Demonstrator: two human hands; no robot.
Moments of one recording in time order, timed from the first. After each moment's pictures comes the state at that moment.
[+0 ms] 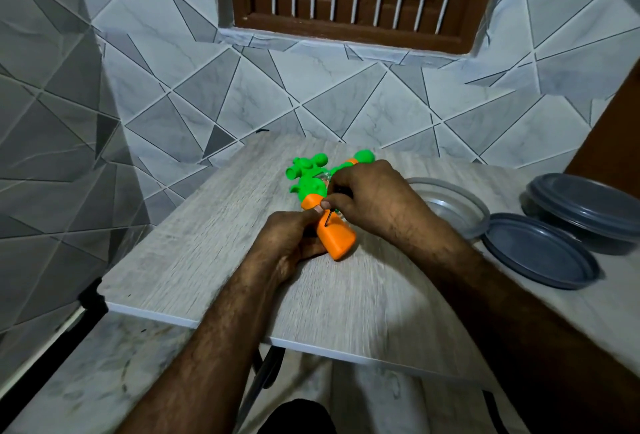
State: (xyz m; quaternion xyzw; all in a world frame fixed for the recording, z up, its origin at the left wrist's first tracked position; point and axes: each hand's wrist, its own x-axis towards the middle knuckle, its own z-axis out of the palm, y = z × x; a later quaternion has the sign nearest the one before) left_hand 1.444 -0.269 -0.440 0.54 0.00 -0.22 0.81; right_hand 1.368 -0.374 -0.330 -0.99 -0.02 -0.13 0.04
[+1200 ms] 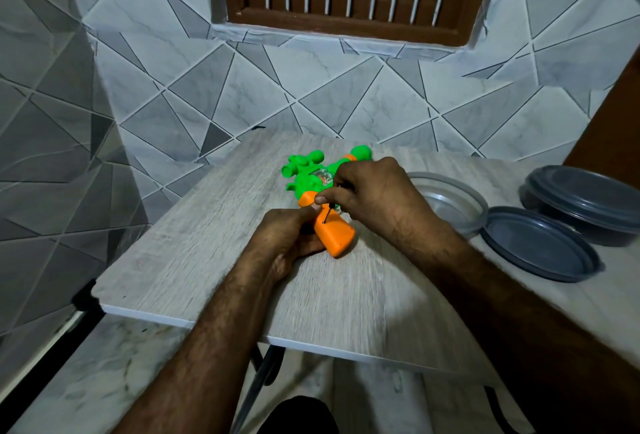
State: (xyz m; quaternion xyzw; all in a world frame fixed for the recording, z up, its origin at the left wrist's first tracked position) left_hand 1.446 -0.270 -0.442 0.54 -0.01 -0.23 0.81; right_hand 1.375 -0.389 -0.347 -0.98 -0.02 -0.20 0.10
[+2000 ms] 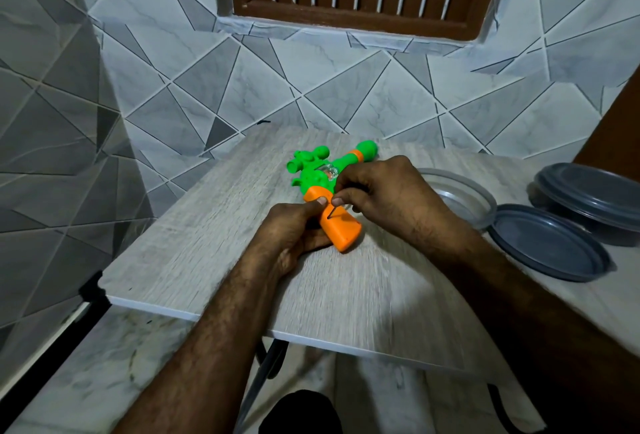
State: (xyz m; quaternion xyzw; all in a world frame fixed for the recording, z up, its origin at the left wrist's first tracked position) left_hand 1.446 -0.270 -0.441 0.53 -0.01 -0.24 0.81; right_hand 1.374 -0.402 -0.354 -0.97 -0.09 -0.20 0.15
